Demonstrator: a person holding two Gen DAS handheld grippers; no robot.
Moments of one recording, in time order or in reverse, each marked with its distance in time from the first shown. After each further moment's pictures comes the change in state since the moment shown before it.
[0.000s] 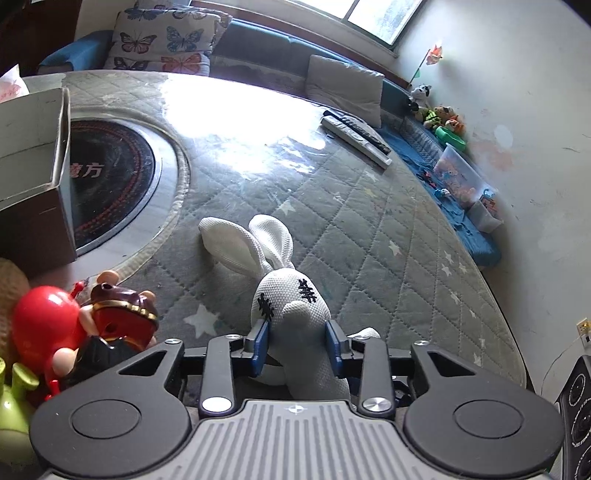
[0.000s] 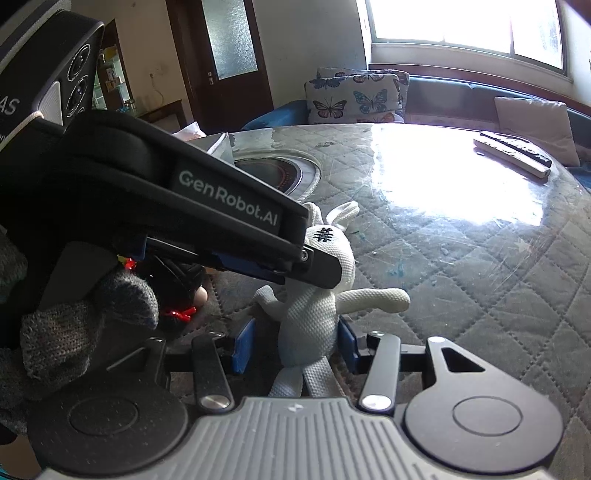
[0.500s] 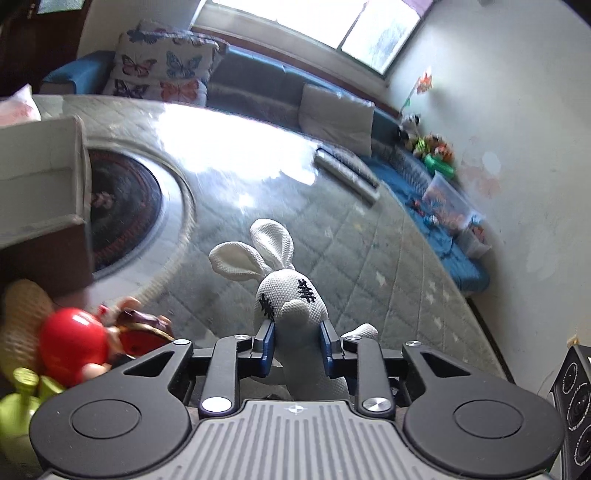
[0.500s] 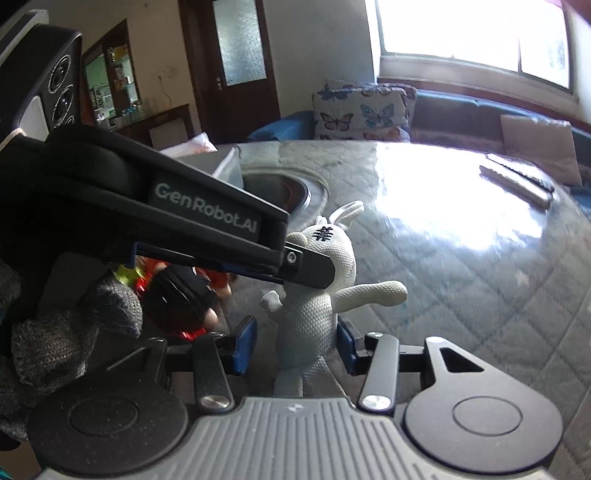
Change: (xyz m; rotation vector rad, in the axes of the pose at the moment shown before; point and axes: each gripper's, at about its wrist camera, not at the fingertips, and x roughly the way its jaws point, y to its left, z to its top) left arm -0.035 0.007 0.003 -0.020 -0.117 -0.027; right arm -0.011 0.017 0.022 -0.067 -0.043 0.006
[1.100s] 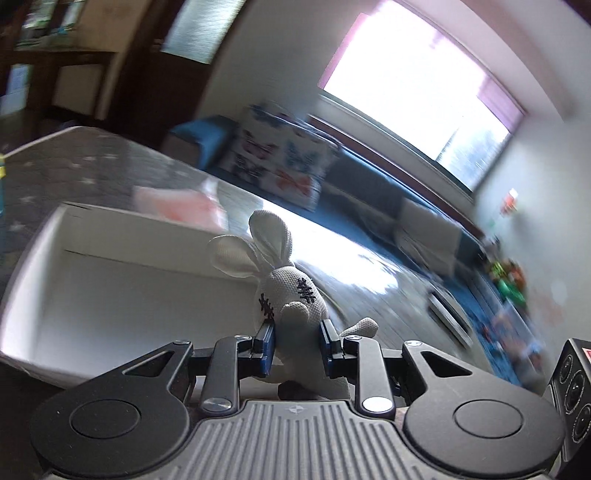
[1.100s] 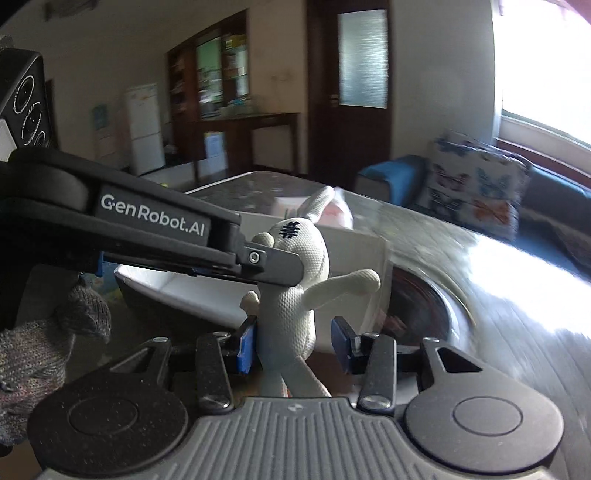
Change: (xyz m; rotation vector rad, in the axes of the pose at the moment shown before) left arm -0.111 0.131 0.052 -0.253 -0.311 0.241; right arm 0.089 0.136 0.122 -0.314 -0.033 0.249
